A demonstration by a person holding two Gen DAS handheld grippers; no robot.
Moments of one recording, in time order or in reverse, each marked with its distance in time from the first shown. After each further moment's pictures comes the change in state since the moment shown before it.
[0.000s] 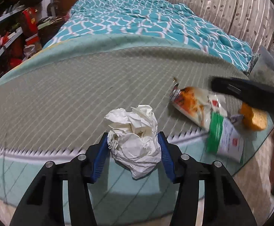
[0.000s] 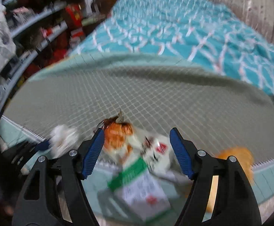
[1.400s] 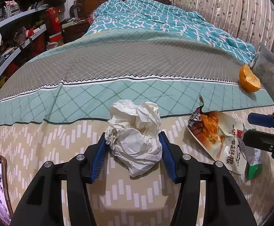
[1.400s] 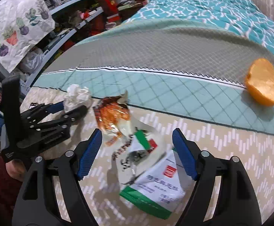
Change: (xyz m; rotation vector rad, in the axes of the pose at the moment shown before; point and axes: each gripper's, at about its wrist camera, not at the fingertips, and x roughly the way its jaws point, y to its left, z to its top) left arm -0.092 0.051 -0.123 -0.042 -0.059 0.109; right arm -0.085 0.056 -0.182 -0.116 -0.002 0.225
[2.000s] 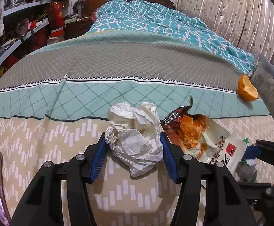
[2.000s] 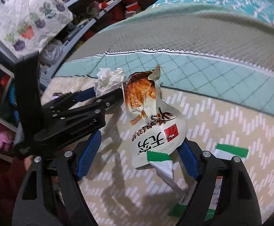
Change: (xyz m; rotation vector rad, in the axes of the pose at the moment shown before) left arm -0.002 0.013 0.000 -0.067 -0.011 -0.044; right arm 0.027 0.042 -0.004 0.017 0.092 0.224
